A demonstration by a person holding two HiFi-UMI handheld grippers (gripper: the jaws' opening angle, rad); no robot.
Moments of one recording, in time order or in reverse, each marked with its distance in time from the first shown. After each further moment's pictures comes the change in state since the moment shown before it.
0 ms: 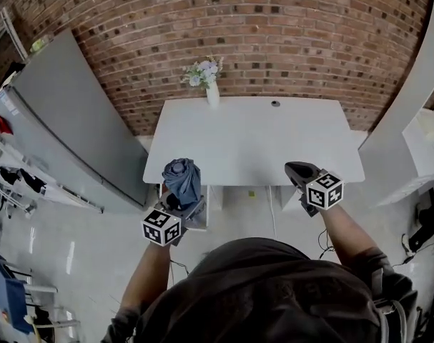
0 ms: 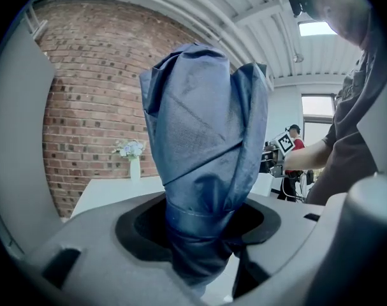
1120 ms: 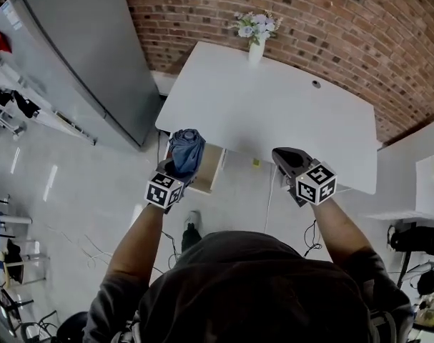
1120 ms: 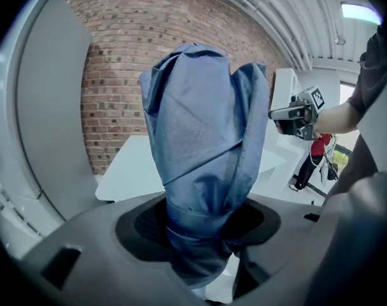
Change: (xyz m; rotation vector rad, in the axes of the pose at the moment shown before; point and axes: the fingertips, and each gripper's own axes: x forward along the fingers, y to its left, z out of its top) left arm -0.032 0.122 -0.157 -0.149 0.260 0.204; right arm 0.143 0.121 -0.016 -0.107 0.153 0.252
